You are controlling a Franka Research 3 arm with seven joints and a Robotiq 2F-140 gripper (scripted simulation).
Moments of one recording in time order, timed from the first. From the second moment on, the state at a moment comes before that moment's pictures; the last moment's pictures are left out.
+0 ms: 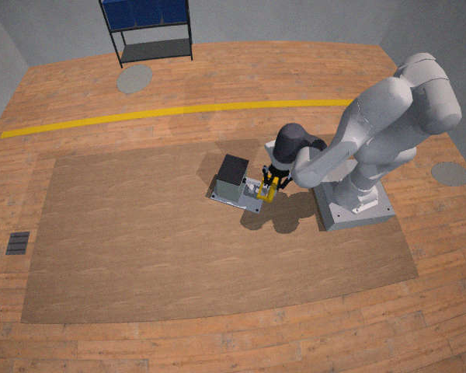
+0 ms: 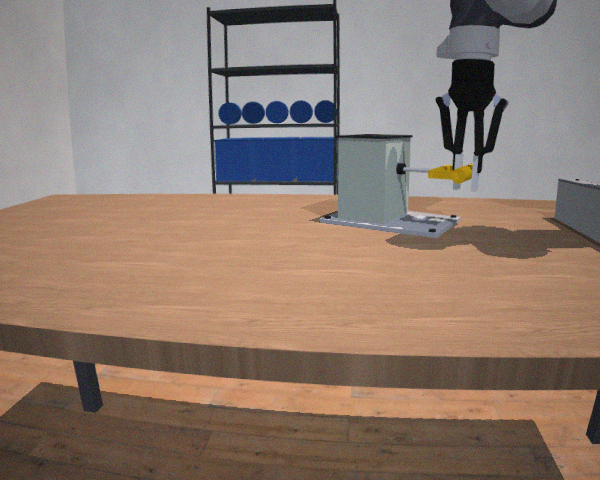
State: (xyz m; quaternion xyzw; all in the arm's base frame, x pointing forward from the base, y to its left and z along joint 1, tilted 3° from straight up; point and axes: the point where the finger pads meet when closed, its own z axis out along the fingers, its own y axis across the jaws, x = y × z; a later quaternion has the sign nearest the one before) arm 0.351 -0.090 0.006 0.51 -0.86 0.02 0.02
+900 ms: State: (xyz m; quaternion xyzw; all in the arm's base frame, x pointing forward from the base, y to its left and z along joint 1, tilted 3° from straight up) arm 0.345 -0.087 0.006 0.51 -0.86 0.02 0.02
